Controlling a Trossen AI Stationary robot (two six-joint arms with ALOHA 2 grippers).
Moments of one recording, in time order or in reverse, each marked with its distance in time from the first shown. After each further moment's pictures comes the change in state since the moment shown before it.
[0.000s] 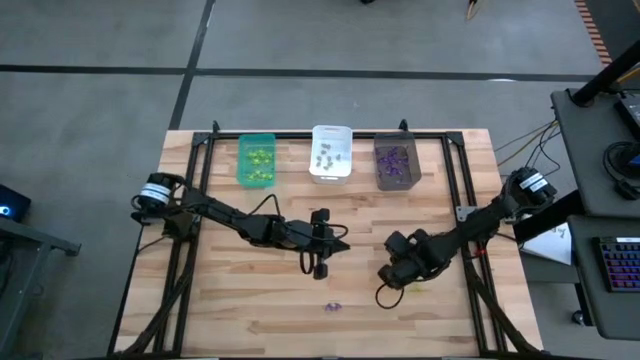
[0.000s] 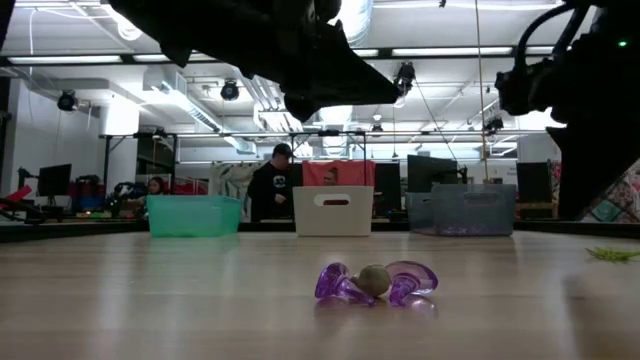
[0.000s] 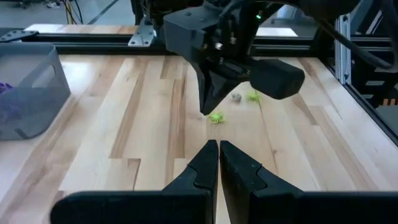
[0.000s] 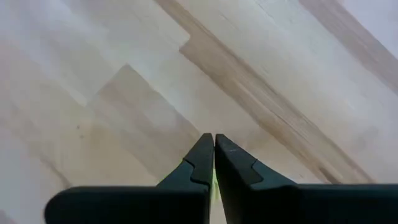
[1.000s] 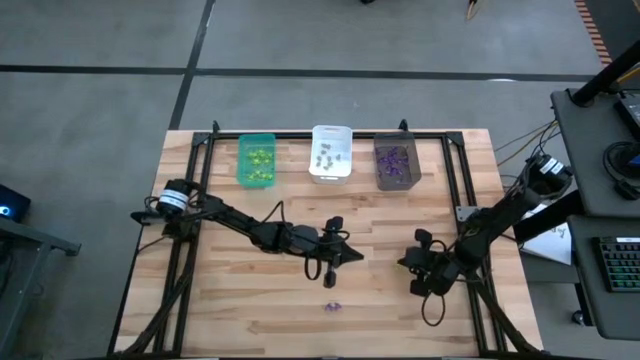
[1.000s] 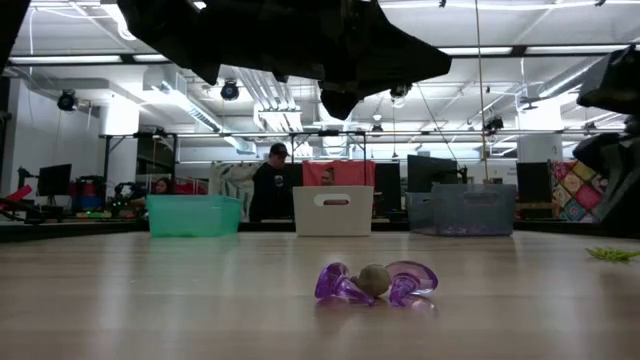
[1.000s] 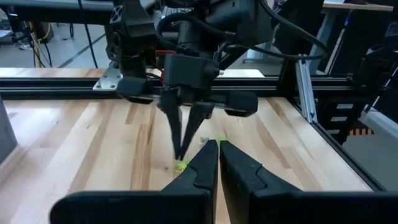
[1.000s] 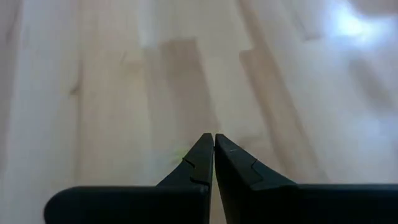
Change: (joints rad) left arm -0.013 0.147 0.068 0.270 0.080 0.022; right arm 0.243 -0.255 -0.450 0.541 0.276 -0.504
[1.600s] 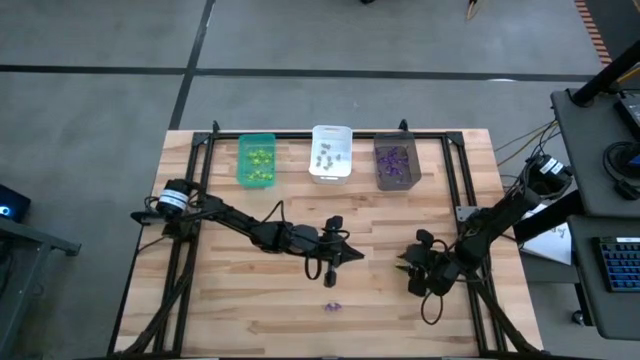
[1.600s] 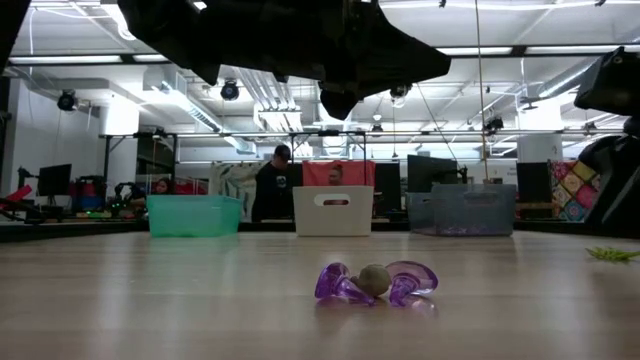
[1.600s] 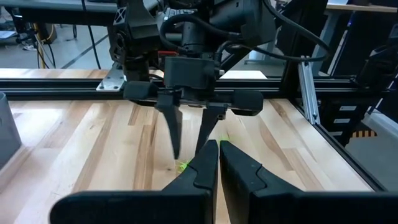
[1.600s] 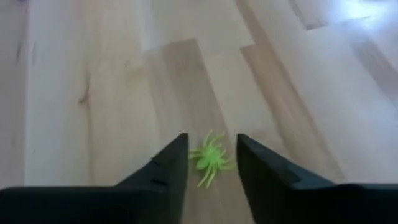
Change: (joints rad) left arm 0.001 0.000 0.000 0.003 -0.010 -0.001; right arm 0.000 -0.005 -0.001 0.005 -0.039 0.087
